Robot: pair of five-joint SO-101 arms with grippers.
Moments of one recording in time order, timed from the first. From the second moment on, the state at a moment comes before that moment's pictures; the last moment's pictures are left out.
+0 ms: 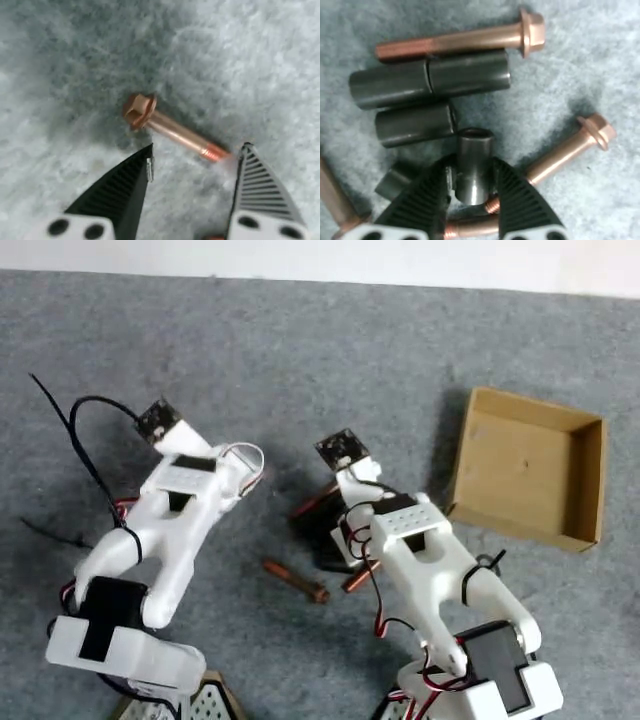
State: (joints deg) left arm 2.6 -0.8 41.3 34.5 60.7; right arm -24.8 -7.4 50.2 41.0 14.9
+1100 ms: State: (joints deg) left arm -1.9 11.6 25.6 48.7 63.8; right arm -24.8 -7.4 50.2 40.9 15.1
